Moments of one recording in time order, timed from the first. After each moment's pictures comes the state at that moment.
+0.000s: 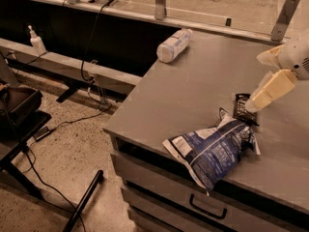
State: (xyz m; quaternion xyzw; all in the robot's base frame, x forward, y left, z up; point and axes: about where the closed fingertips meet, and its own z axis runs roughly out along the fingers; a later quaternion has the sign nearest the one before) arm 0.531 -0.244 0.910 -0.51 0.80 0.14 0.29
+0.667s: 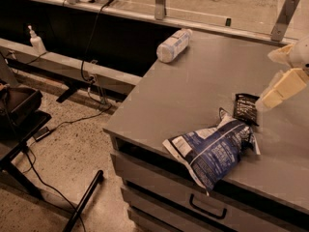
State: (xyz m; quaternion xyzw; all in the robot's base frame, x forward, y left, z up) arm 0.530 -0.265 0.915 -0.50 0.81 0.12 0.29
